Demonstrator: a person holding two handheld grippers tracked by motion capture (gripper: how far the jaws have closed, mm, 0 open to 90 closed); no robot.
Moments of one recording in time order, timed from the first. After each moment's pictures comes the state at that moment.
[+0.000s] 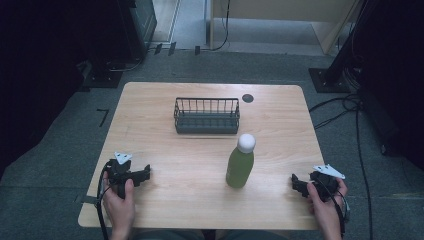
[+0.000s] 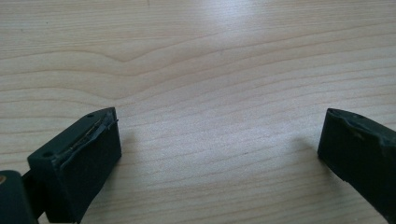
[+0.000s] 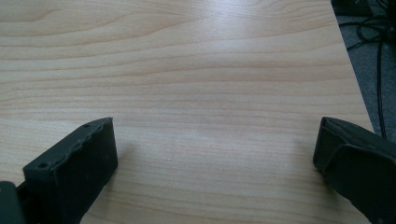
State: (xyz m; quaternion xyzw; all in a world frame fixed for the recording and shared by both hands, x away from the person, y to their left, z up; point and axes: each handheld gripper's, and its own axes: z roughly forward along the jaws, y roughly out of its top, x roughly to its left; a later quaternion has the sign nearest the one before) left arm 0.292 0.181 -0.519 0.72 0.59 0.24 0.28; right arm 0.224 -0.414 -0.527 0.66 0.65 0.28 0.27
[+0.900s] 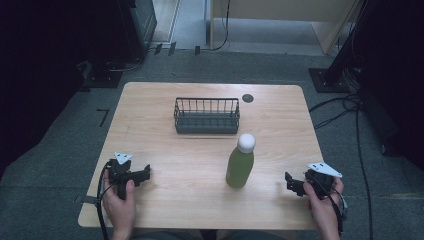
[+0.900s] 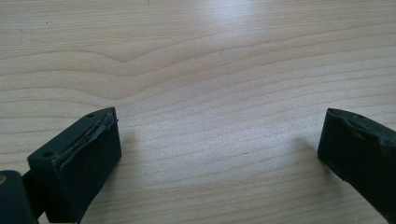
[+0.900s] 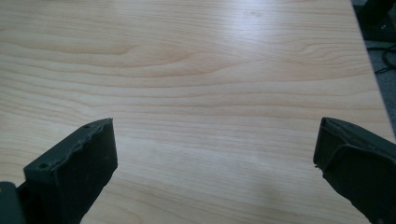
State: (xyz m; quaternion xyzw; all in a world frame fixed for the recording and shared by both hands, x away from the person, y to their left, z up) left arm 0.293 0.181 -0.519 0.72 0.59 0.24 0.28; right arm 0.220 -0.386 -0.499 0.62 0.67 0.32 0.26
